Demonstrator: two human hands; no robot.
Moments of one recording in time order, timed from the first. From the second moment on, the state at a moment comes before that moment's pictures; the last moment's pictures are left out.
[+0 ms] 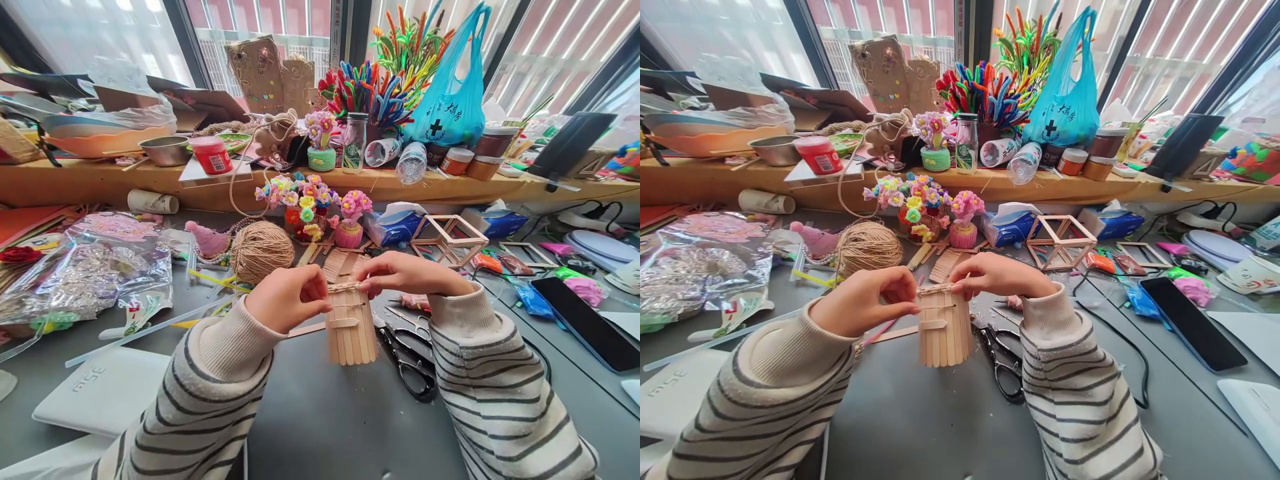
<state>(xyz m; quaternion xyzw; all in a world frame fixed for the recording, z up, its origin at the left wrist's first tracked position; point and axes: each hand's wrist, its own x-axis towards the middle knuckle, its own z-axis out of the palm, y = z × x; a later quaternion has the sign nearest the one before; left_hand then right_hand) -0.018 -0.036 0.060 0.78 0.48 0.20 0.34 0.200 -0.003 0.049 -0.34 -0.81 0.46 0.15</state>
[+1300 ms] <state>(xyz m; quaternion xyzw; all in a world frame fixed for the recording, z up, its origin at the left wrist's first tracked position) -0.051 -0.032 0.080 0.76 0.48 0.25 0.35 0.193 -0.009 0.057 -0.42 -0.84 0.31 0.15</state>
